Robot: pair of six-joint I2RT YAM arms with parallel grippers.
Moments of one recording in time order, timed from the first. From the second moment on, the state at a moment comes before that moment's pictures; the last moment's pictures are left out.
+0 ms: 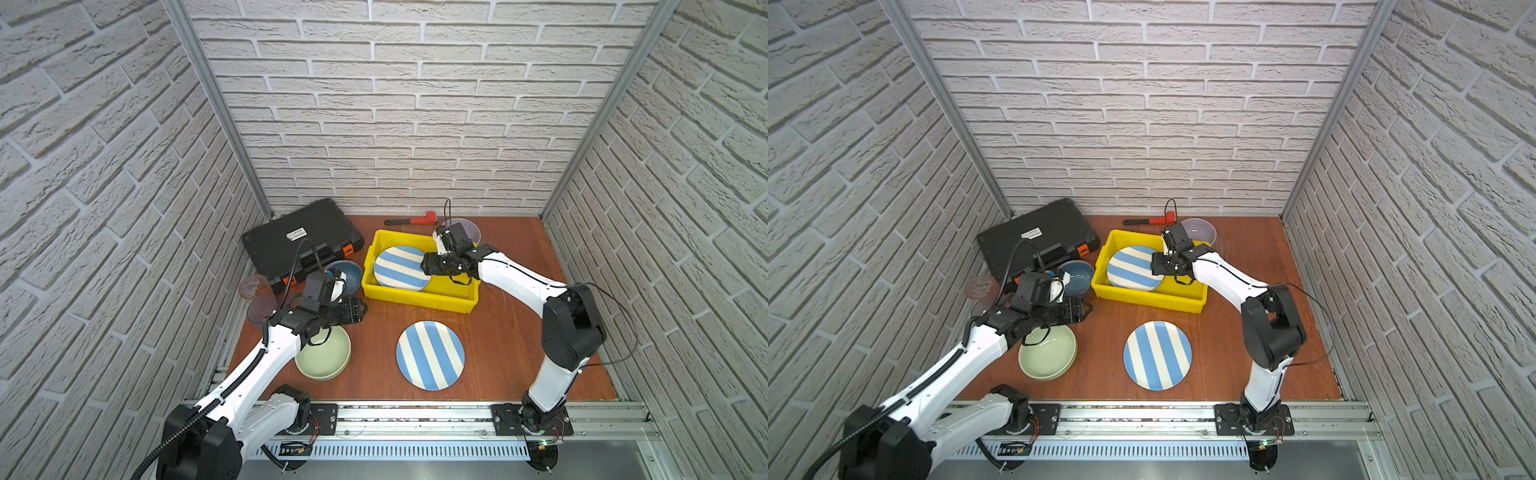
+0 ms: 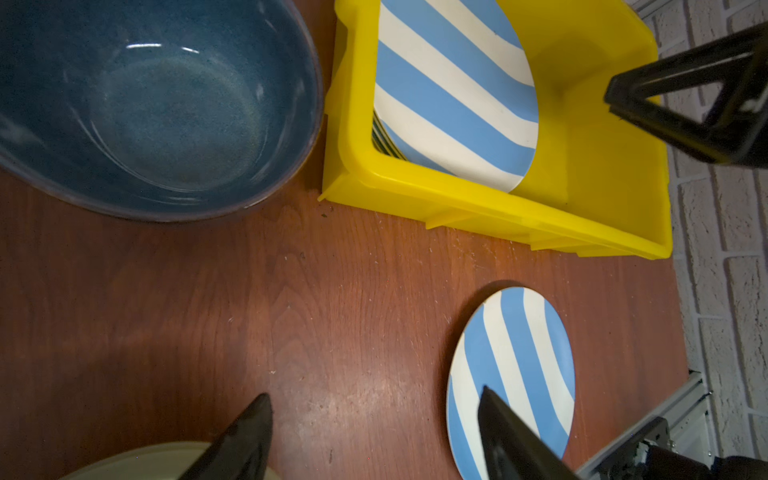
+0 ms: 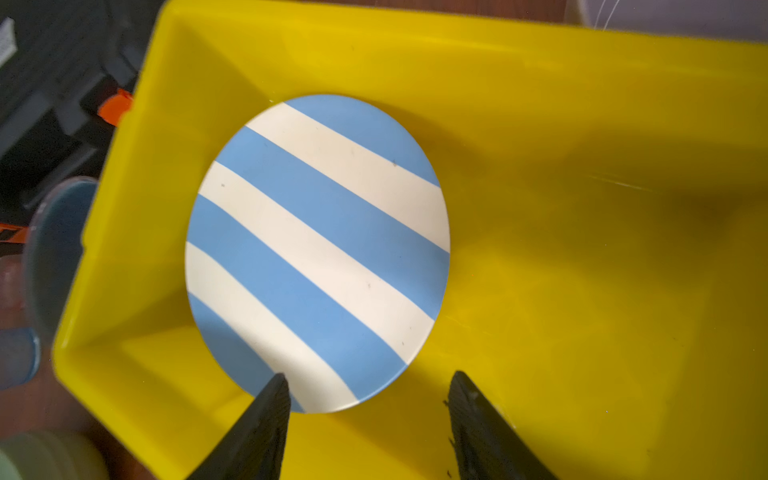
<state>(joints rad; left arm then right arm) -0.40 1.01 0.70 -0.55 0.26 -0.44 0.44 1.73 1.37 -0.55 -0.06 0.44</state>
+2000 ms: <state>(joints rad) -0.89 1.43 0.65 -0.30 0.17 -0.49 0.45 0.69 0.23 -0.51 -0.34 0.78</state>
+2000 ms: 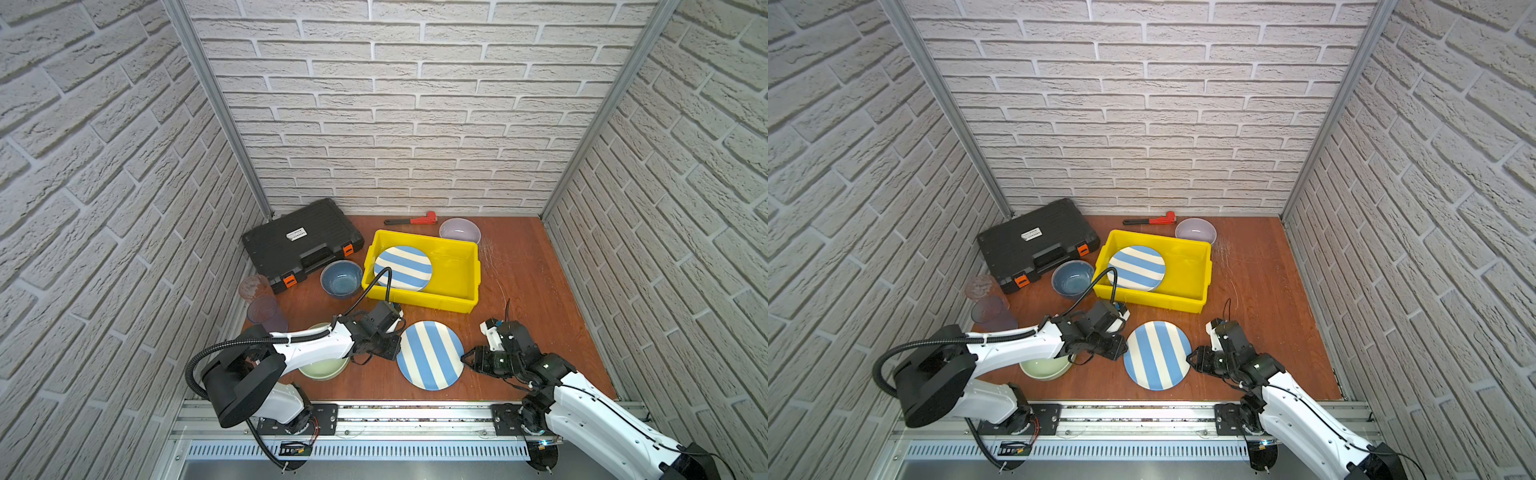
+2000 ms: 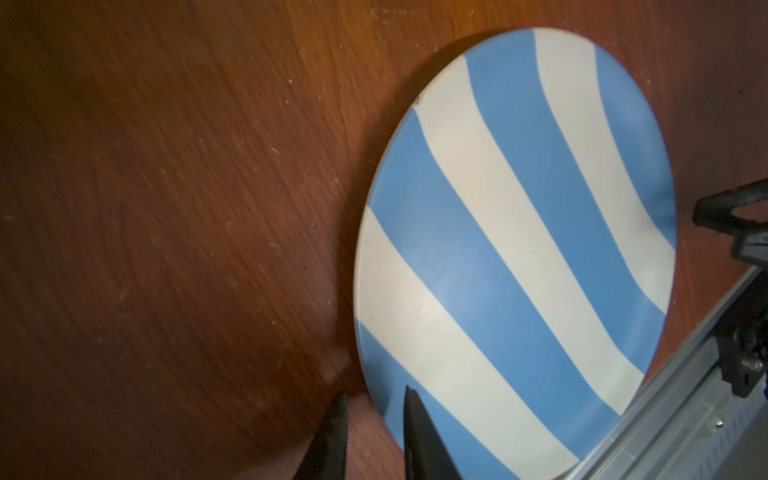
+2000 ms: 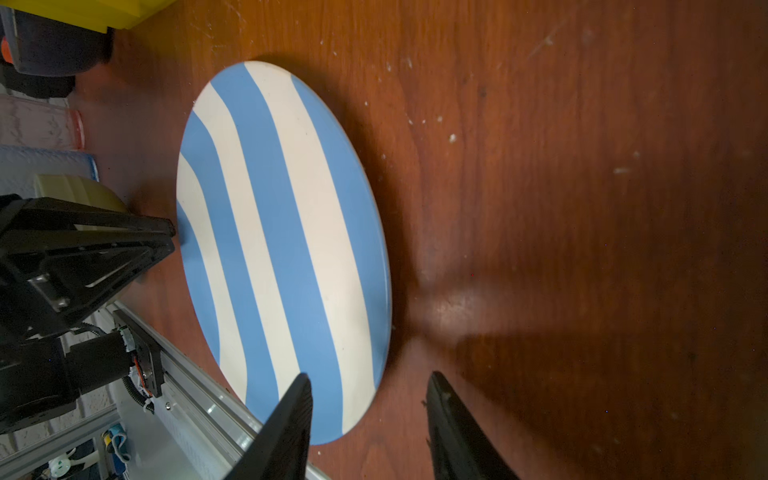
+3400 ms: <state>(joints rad) -0.90 1.52 0.63 -0.12 0.18 -0.53 0.45 0.96 0.17 -0.11 -0.45 0.86</state>
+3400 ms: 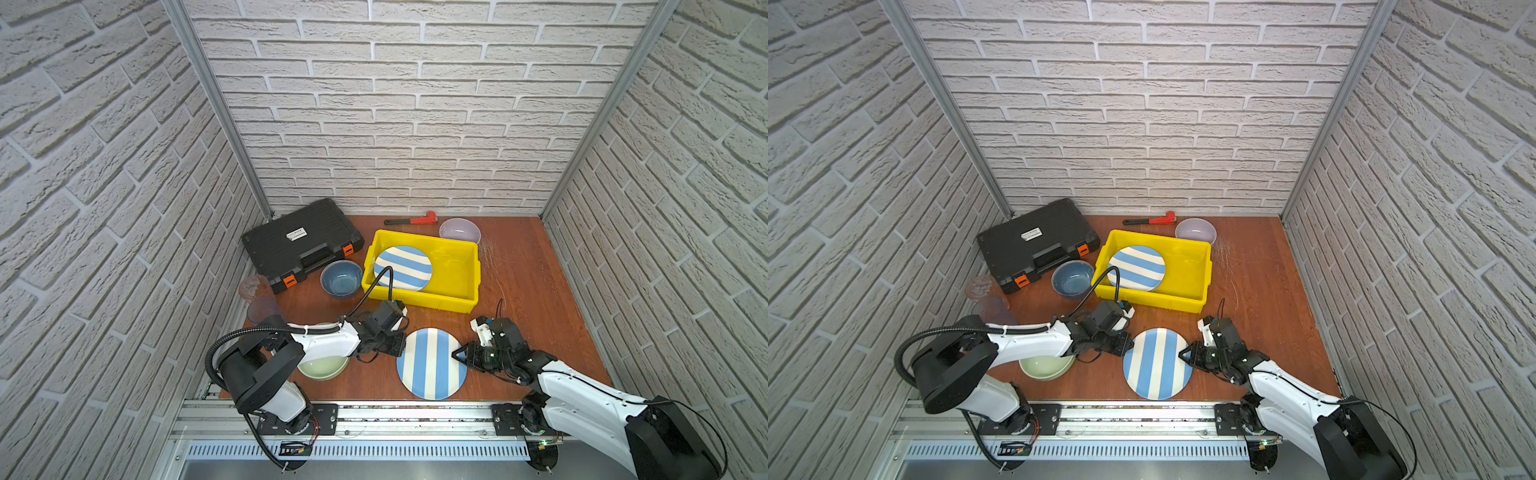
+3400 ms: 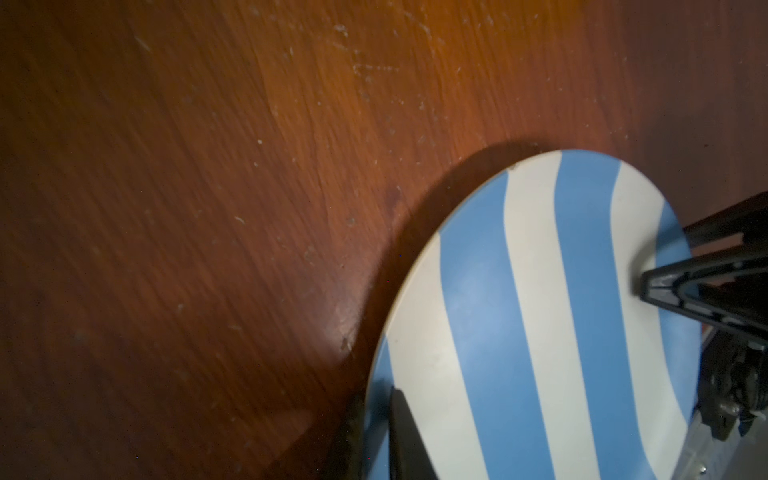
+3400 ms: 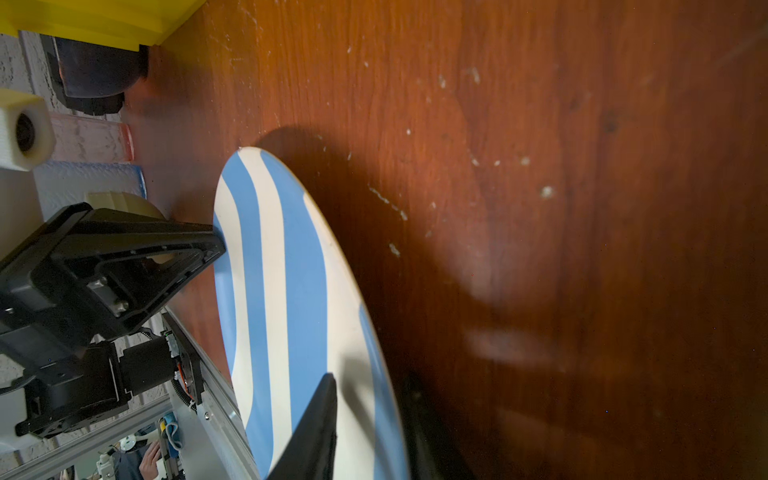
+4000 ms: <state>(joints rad) -0.89 1.53 0.65 -0.12 0.14 -0.53 0.44 0.89 0.20 -0.11 -0.49 0.88</state>
